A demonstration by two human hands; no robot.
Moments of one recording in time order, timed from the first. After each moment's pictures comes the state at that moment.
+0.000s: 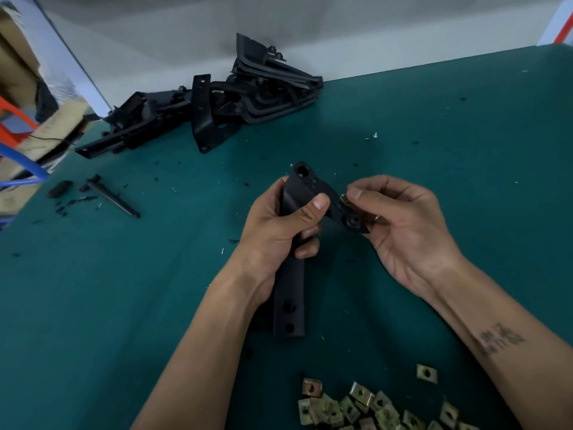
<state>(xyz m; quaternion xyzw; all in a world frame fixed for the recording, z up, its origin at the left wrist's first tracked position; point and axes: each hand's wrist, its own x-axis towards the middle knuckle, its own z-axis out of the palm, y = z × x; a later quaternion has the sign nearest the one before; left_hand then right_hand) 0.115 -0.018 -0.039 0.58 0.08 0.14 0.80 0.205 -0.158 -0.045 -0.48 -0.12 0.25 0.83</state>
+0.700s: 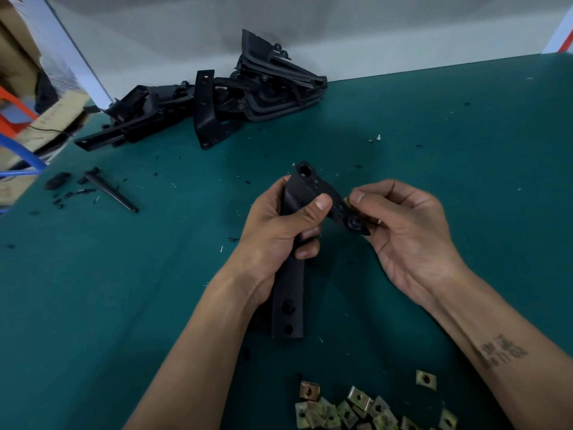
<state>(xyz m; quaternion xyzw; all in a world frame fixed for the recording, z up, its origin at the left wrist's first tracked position) 0.117 -0.015 -0.045 0.57 0.08 0.14 0.80 0.202 -0.157 -0.048 -0.49 -0.12 0.23 0.83</state>
